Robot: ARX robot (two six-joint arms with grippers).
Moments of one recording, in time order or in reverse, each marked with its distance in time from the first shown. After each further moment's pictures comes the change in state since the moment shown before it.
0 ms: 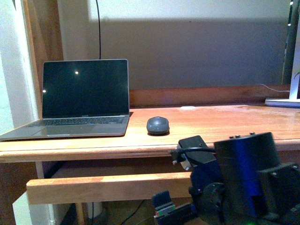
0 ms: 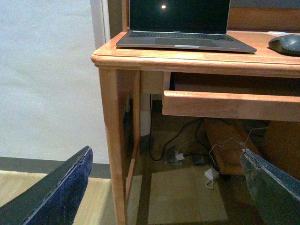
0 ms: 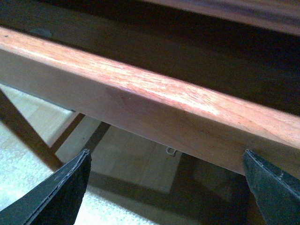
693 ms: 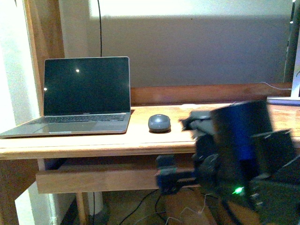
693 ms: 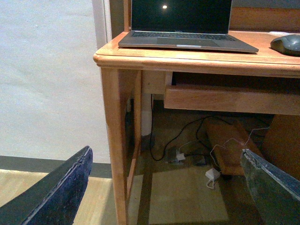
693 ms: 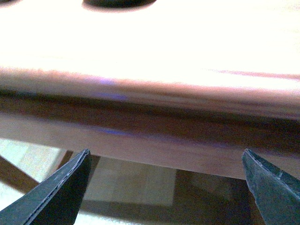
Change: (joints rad) left arm 0.000 0.000 0.000 0.000 0.000 0.000; right arm -0.009 -0.084 0.048 -0.084 0.138 0.162
